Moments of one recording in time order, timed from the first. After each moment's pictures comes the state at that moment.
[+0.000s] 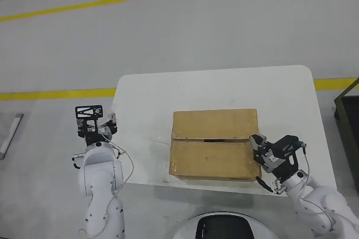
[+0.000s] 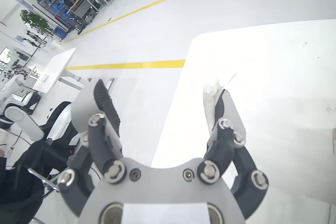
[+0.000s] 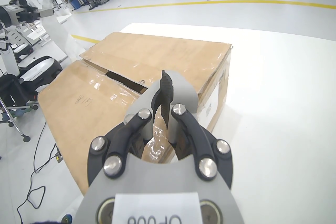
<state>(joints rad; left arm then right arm) 1.18 -1.50 -1.64 -1.91 1.97 0.00 -0.65 -1.64 -1.21 1.46 -1.98 -1.07 -0.25 0.10</state>
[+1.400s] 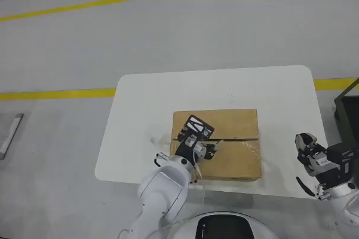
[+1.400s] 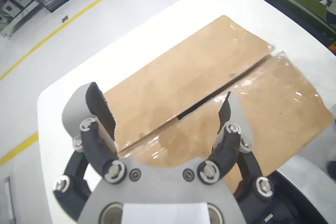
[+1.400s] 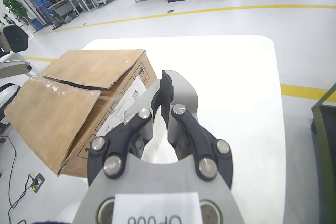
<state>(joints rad) 1.23 -1.52 -1.07 -2.03 1.70 -0.27 -0.76 -1.86 -1.20 1.75 -2.06 -0.97 -0.24 0.01</state>
